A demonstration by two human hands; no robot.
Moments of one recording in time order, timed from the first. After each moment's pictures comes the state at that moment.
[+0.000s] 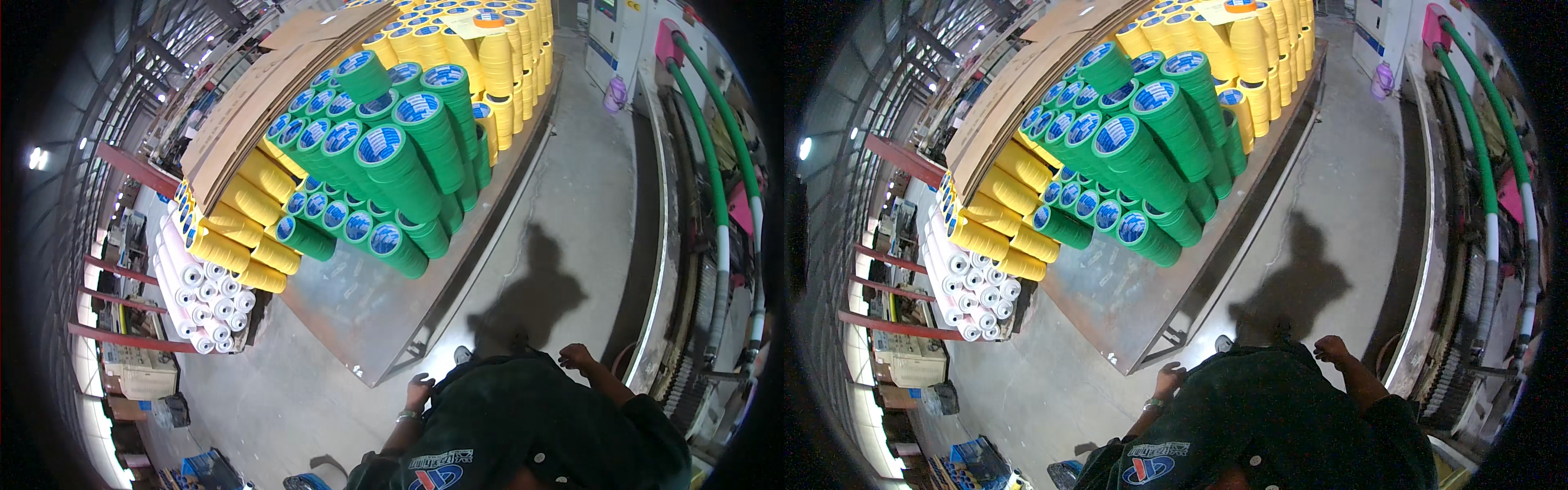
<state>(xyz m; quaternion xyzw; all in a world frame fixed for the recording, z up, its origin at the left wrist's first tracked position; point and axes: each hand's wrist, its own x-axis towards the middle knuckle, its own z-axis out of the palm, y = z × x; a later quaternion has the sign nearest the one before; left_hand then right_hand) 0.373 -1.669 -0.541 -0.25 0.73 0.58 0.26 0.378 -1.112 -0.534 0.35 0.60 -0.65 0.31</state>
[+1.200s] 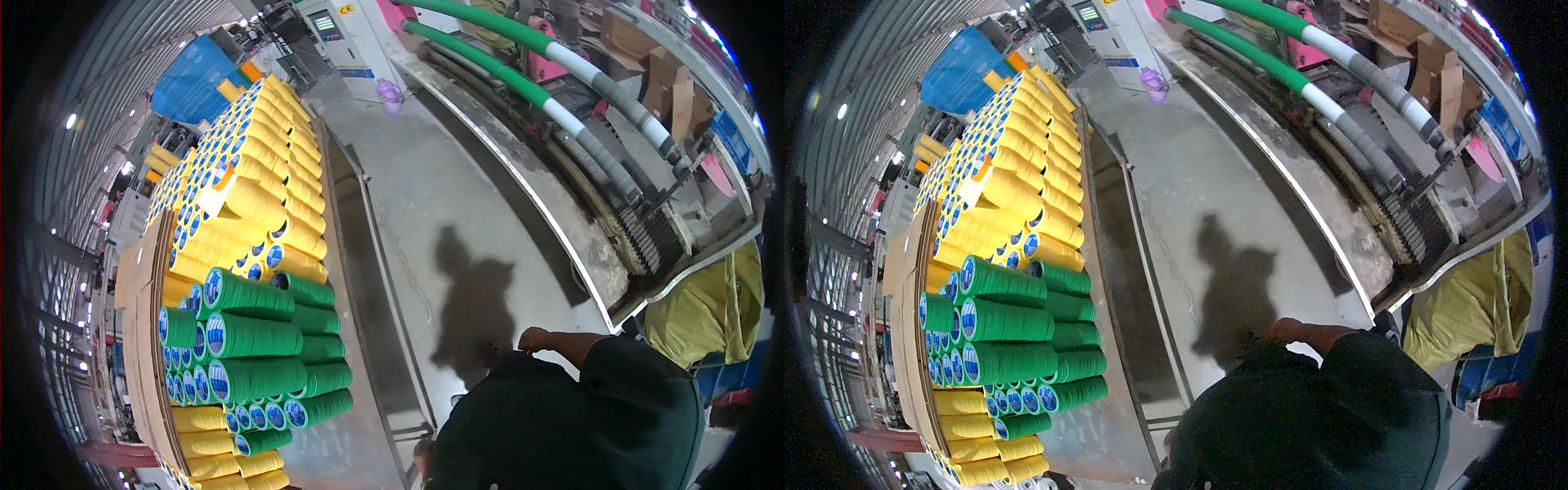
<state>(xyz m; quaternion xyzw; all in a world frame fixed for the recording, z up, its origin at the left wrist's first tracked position) 0.292 -1.663 -0.564 0.21 0.92 0.28 0.19 0.431 -1.086 -0.645 0.06 0.88 -0.44 0.19</state>
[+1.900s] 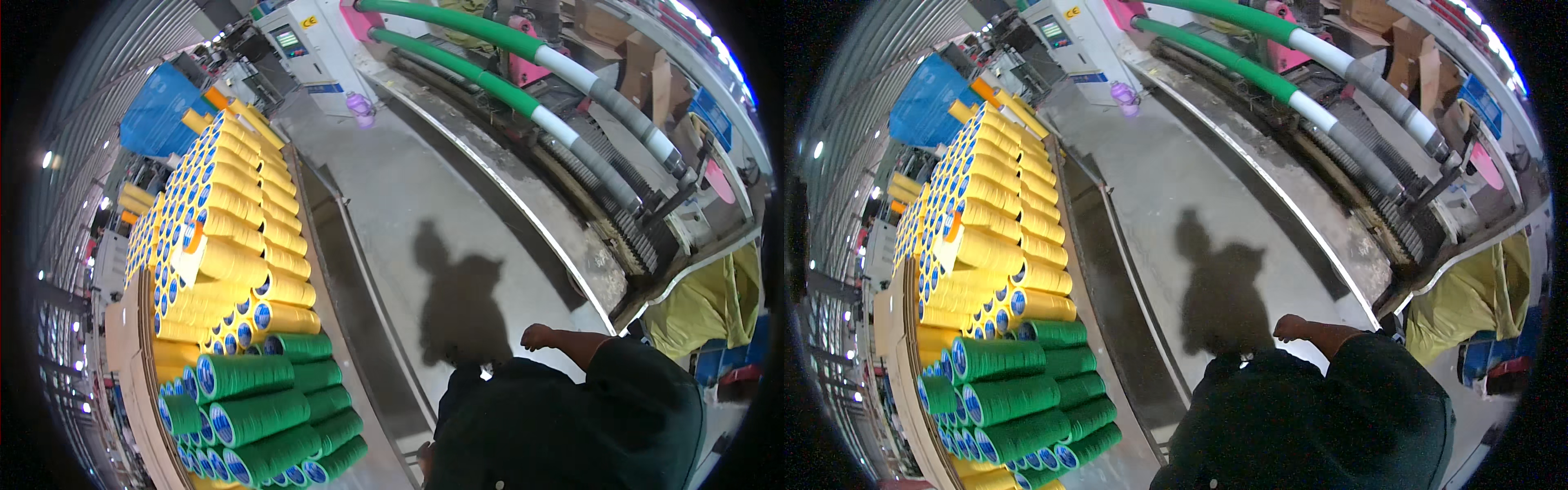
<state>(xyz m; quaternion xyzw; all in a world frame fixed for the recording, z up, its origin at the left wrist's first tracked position) 0.182 -1.610 -0.625 0.25 0.92 0.23 0.21 0.387 -1.016 -0.653 0.30 0.74 -0.53 0.28</state>
